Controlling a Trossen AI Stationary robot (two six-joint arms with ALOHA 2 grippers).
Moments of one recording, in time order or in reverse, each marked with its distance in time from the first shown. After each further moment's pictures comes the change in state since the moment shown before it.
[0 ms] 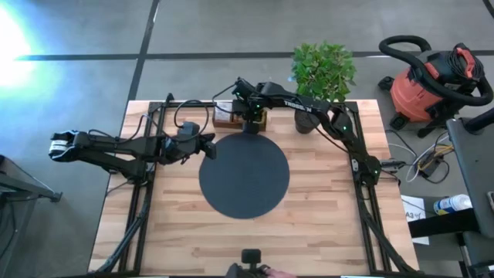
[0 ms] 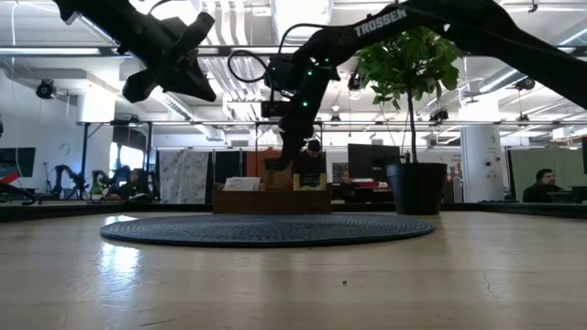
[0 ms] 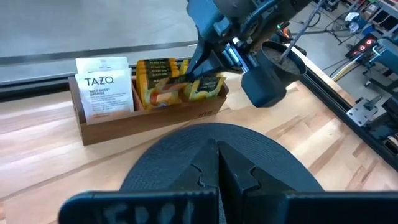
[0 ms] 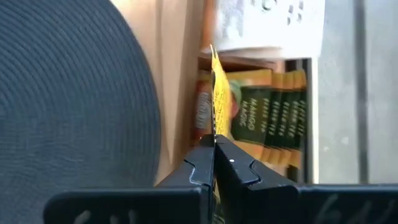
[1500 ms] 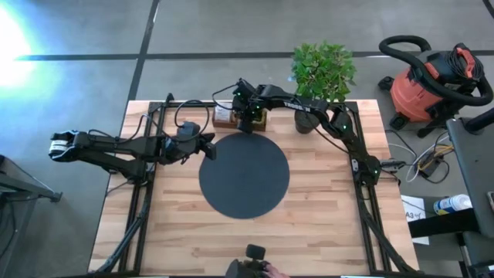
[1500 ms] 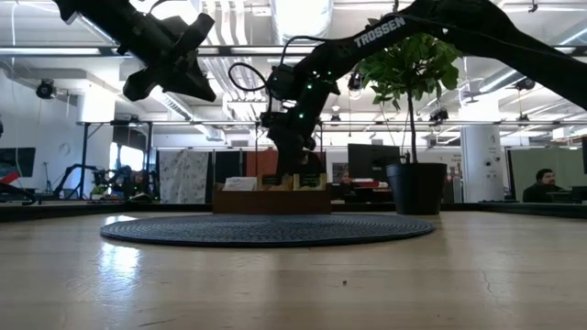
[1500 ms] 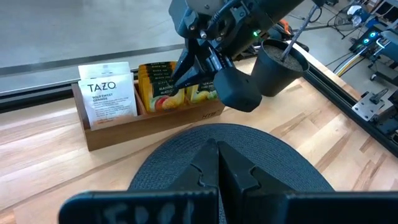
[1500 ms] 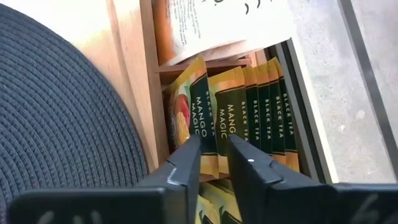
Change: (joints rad) left arm 0.001 0.000 0.001 -0.002 -0.006 0.046; right arm -0.017 0.005 -0.091 0.162 0.003 0.221
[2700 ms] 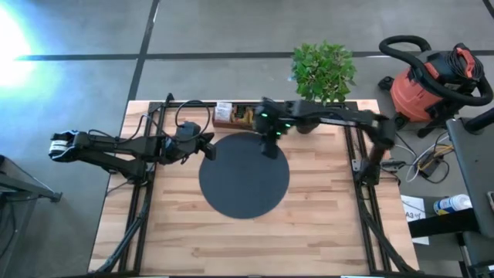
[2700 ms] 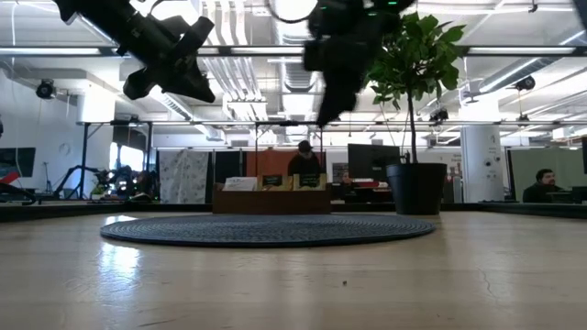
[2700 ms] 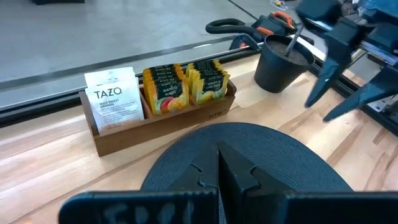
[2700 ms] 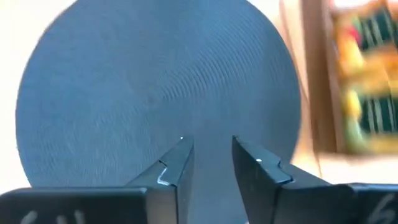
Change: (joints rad) left arm 0.004 0.000 0.000 -0.010 -0.010 0.060; right arm 0.176 -0.489 -0.469 -0.036 -0.194 0.124
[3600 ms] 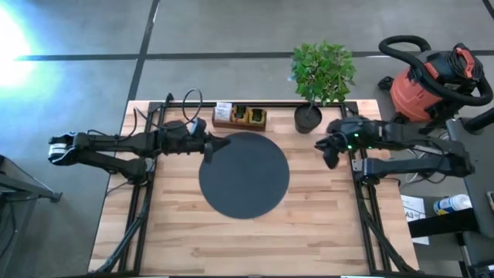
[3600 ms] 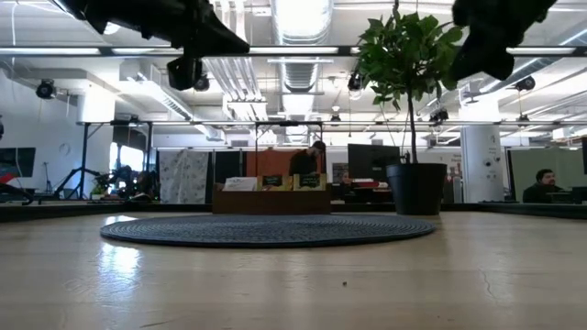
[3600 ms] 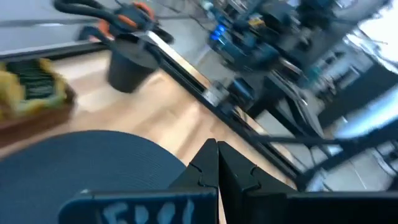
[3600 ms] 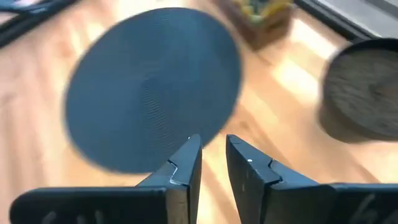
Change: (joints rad) left arm 0.098 -0.002 0.000 0.354 0.612 0.025; right arm 0.089 -1.068 -0.771 0.018 0.267 0.556
